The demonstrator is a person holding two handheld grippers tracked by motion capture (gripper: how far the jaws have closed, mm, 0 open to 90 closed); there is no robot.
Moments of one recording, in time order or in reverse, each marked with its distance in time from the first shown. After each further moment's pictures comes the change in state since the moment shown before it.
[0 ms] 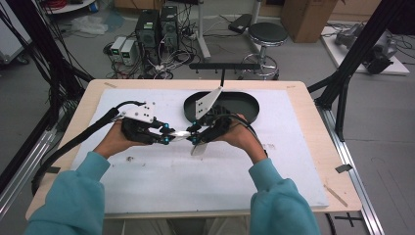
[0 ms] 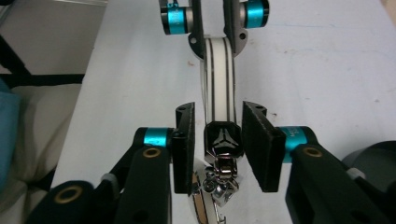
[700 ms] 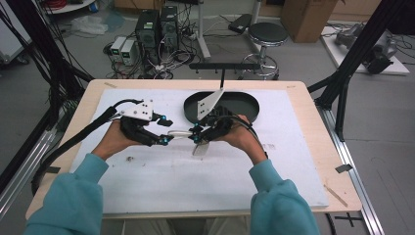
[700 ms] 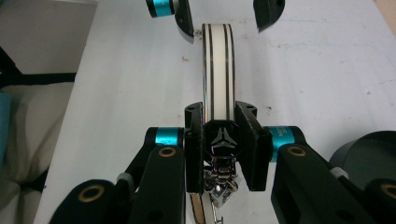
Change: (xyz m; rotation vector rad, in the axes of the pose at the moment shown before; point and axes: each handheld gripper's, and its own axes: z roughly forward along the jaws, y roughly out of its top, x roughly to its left) left arm 0.000 0.000 -0.008 -0.020 0.122 -0.001; right arm 0.000 -0.006 -0.003 -0.010 -0.035 0.008
